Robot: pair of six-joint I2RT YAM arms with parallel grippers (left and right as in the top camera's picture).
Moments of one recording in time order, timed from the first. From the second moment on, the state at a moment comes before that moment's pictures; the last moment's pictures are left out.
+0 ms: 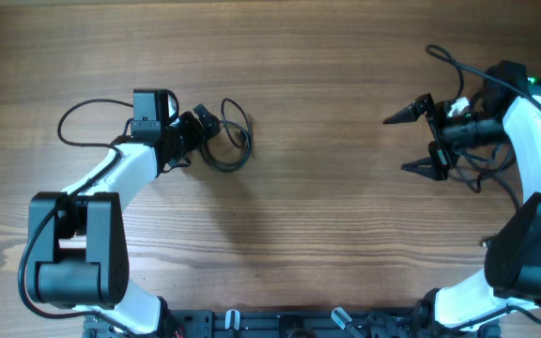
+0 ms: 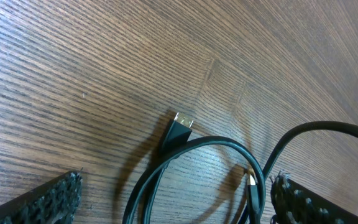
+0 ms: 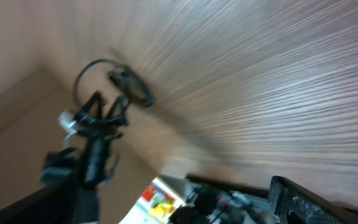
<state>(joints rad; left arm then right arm) -0.04 1.76 0.90 -0.14 0.28 -0.64 -0.24 1.76 1.36 -1.28 -0.84 0.51</state>
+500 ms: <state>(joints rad) -0.04 1.76 0.90 -0.14 0.29 -0.64 -0.19 1.76 1.36 -1.17 -0.52 0.80</state>
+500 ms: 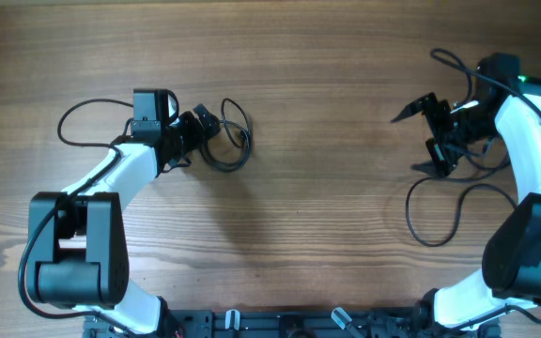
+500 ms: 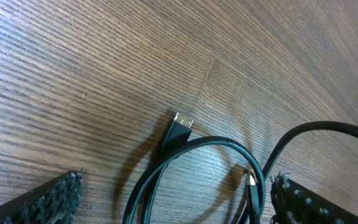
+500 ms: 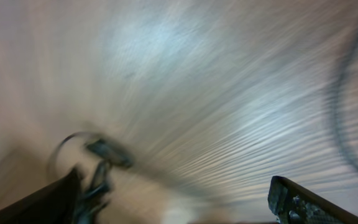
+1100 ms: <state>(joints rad) 0.08 1.76 0.90 -0.17 0.18 -0.57 0.39 1.76 1.36 -0.77 -0.31 0.79</state>
